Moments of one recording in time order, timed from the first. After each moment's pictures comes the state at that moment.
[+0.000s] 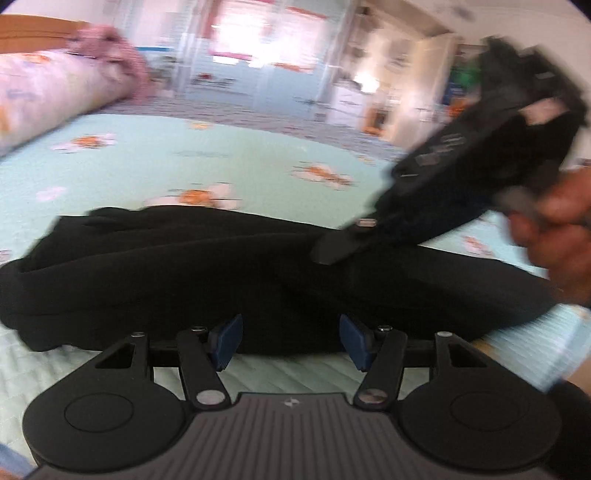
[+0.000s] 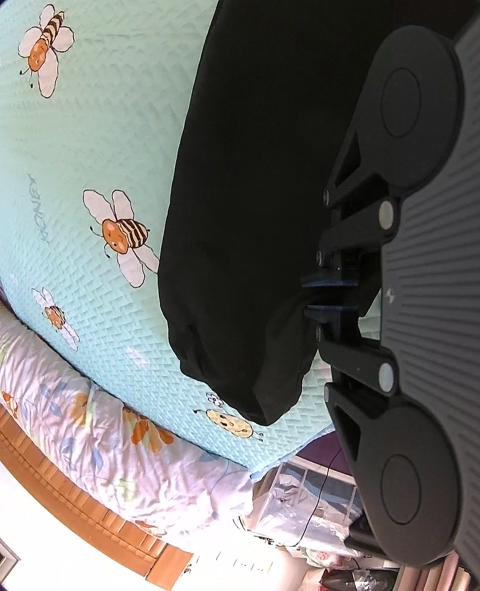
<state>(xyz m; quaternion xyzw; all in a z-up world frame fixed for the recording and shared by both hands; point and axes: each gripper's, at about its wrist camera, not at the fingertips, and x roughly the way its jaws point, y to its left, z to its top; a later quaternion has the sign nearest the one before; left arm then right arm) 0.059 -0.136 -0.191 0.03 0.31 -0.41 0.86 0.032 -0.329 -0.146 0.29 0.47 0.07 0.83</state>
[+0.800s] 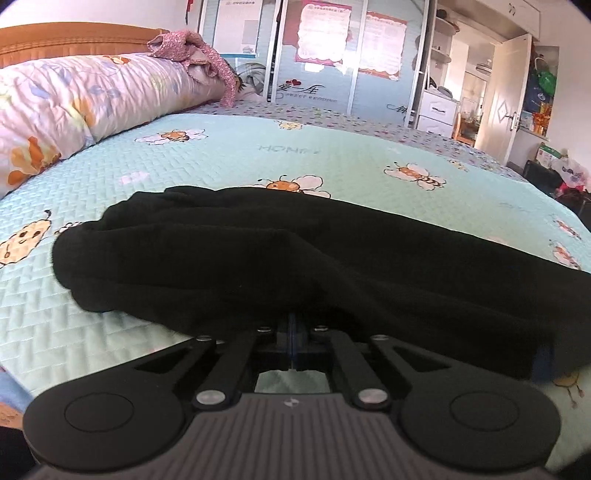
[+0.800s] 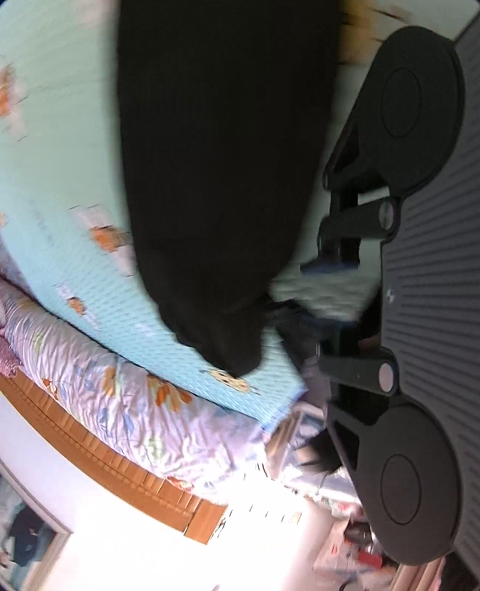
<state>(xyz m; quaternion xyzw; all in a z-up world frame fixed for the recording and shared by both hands) 0.042 -0.127 -0.204 0.03 0.30 -0.30 0.91 -0.097 -0.323 -0.175 0.39 0.39 0.09 0.83</state>
